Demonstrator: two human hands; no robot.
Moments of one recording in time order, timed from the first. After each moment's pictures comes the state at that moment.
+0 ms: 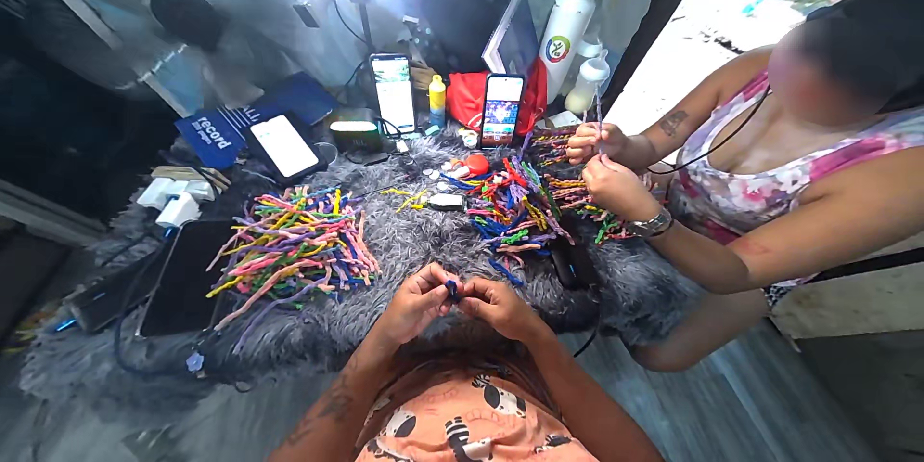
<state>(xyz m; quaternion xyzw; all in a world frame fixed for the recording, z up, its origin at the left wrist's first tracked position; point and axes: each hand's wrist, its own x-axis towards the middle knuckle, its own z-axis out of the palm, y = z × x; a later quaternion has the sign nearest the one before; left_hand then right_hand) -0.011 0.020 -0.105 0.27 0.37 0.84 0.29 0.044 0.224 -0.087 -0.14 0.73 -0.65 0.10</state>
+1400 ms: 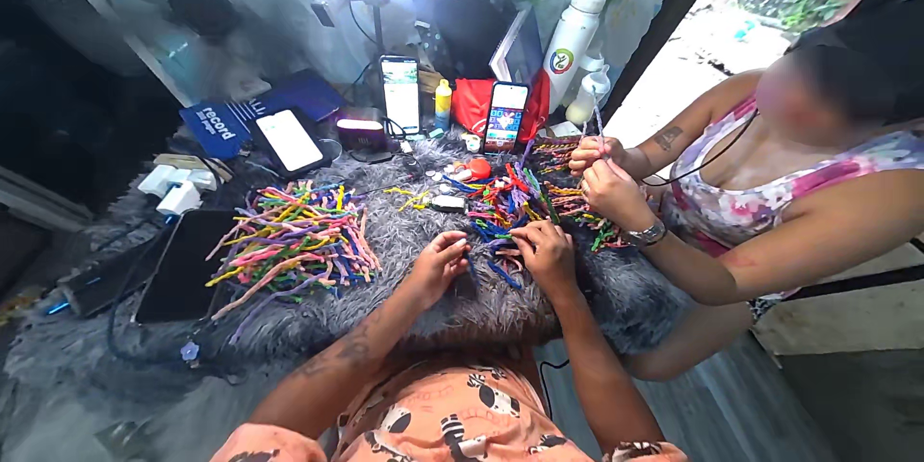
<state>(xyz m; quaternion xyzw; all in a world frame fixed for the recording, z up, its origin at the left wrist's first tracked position) -0.040 0.071 -0.066 0.02 0.51 0.82 0.26 0.002 0.288 -0.071 -0.01 0.93 -0.23 -0.28</state>
